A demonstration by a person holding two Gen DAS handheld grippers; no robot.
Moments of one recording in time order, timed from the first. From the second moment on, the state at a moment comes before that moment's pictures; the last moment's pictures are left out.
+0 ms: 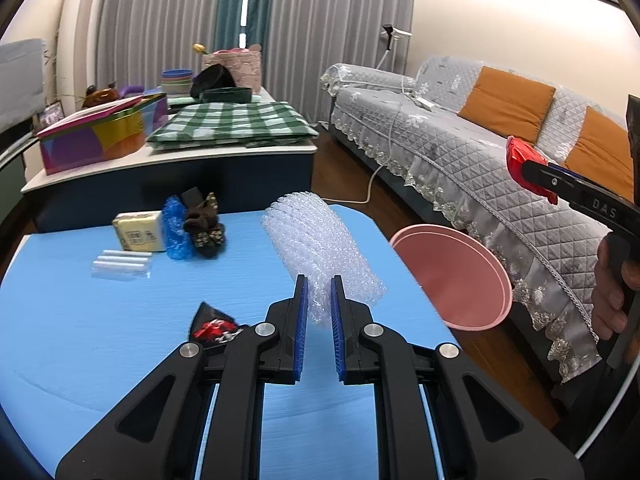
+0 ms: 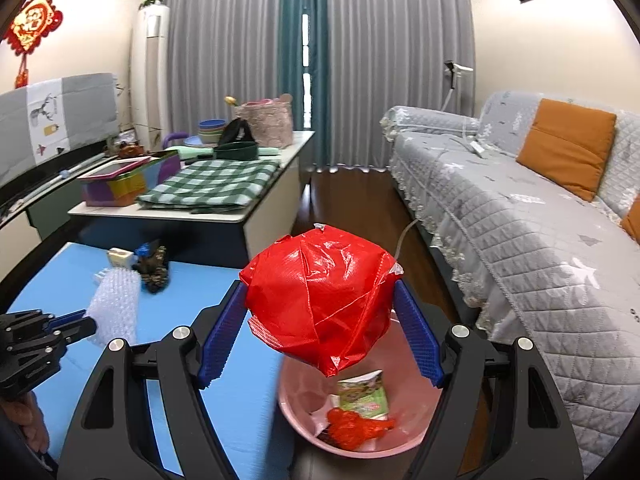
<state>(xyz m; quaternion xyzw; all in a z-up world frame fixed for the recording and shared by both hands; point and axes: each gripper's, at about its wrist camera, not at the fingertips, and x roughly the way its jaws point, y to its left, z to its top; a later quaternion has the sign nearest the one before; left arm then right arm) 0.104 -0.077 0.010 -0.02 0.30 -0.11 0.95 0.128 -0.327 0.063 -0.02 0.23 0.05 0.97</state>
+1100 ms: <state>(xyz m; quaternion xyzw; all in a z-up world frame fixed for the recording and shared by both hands) 0.194 -0.222 -0.001 0.02 0.32 -0.22 0.92 0.184 -0.399 0.053 0.02 0.25 -0.02 0.97</state>
